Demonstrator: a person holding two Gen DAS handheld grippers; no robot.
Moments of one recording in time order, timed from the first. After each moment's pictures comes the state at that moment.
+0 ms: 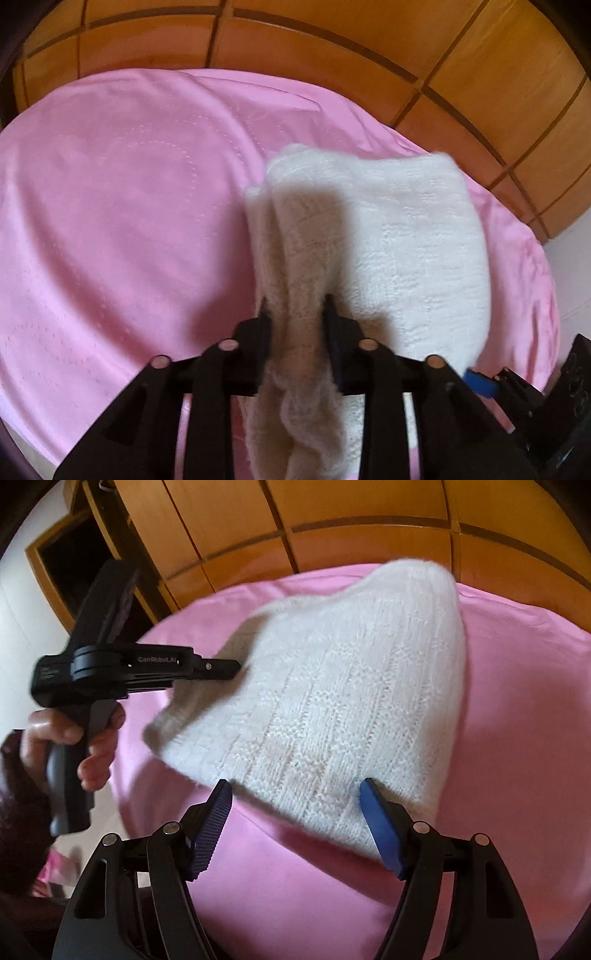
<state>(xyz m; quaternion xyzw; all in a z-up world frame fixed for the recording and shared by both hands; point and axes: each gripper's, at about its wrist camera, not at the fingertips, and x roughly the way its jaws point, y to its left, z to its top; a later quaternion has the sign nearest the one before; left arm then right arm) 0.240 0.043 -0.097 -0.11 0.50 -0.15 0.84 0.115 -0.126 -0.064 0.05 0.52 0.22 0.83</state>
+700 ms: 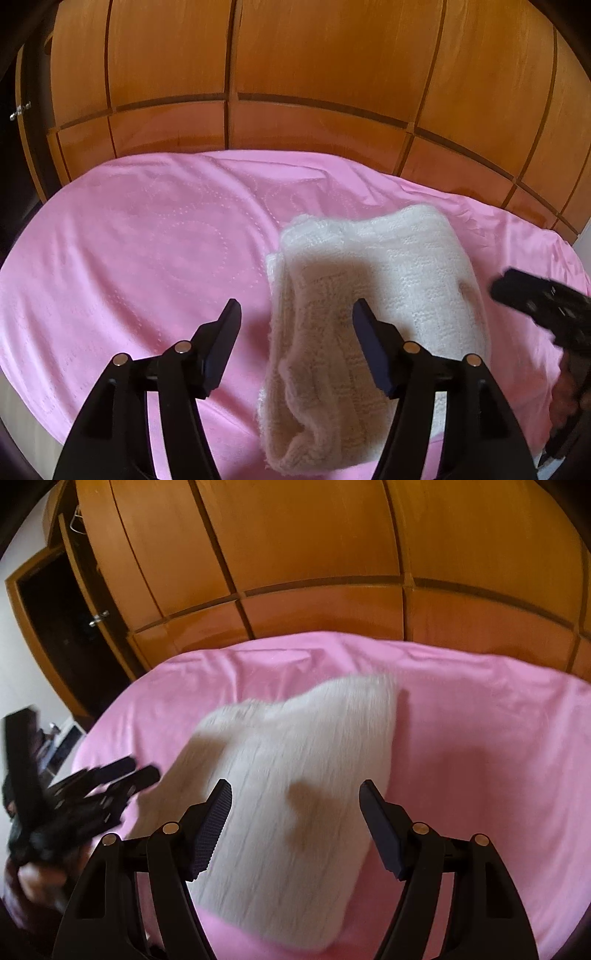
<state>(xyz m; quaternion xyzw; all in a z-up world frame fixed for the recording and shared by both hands) 0.194 0.034 -0.038 -0.04 0.40 -0.08 0.91 0.193 -0.168 -0.004 0.07 0.47 0.15 0.87</state>
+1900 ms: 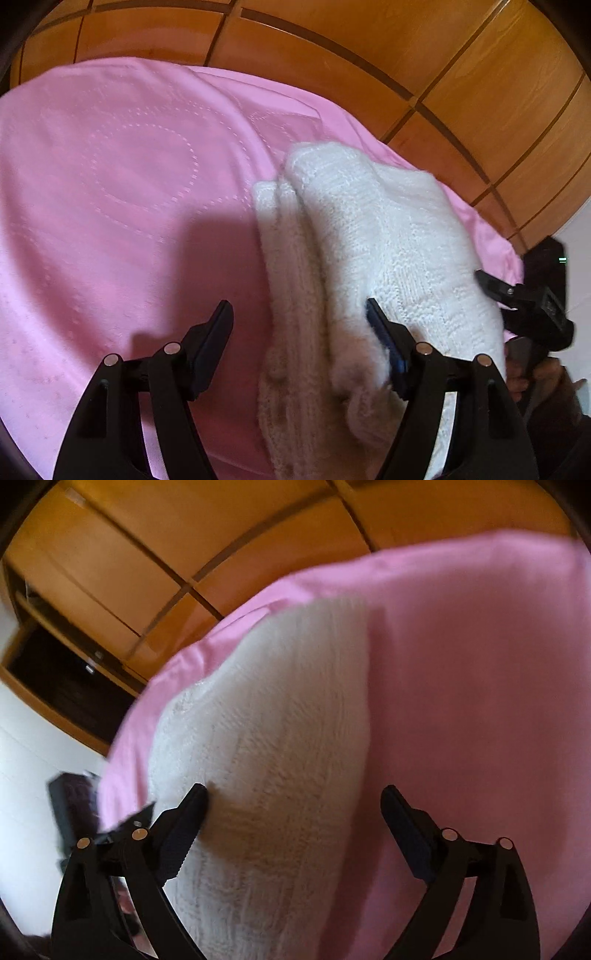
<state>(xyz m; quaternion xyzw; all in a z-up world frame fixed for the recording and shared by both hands) 0.238 0.073 -0.133 -0.17 0.47 -0.20 0.84 0.223 -0.220 -0.107 0.29 0.54 0.19 0.77</state>
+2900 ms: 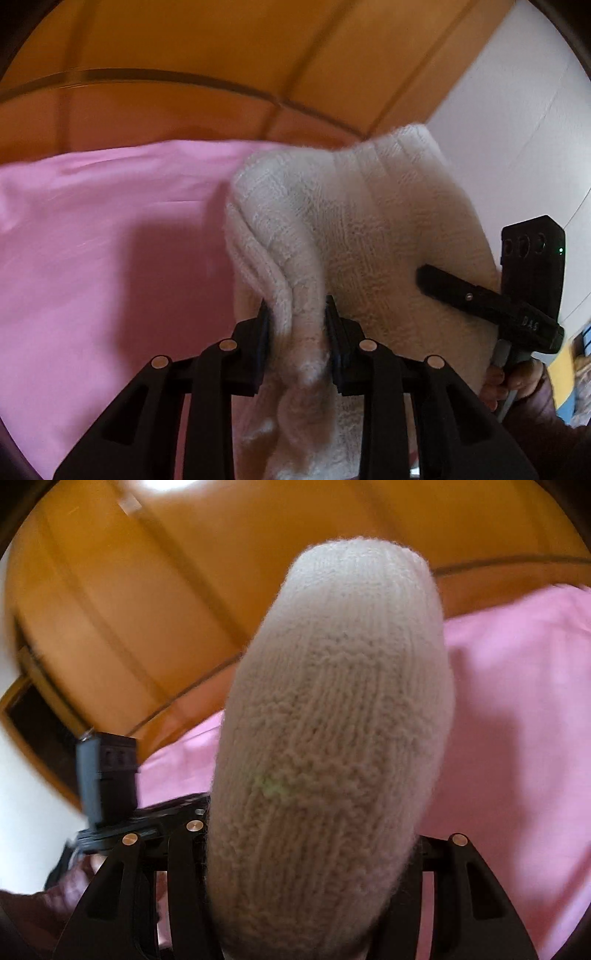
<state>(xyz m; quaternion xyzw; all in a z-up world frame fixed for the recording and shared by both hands) 0.248 -0.311 -0.044 -0.04 0.44 -0.49 0.75 0.085 -0.445 0.021 0.27 0.40 0.01 0.88</state>
